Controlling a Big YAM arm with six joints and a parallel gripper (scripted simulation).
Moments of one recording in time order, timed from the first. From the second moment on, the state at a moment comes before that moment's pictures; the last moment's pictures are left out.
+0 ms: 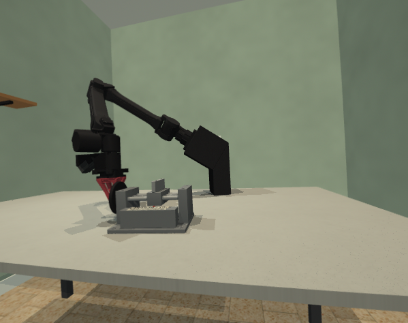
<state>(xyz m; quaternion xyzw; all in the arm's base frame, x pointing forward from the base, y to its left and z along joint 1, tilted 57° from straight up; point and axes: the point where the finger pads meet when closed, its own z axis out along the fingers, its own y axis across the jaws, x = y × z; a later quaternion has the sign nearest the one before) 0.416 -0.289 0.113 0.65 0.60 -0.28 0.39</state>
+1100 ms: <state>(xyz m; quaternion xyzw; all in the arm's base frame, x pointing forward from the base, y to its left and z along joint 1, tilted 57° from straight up) 0.435 -0.310 0.103 0.65 0.59 -0.28 0.39</state>
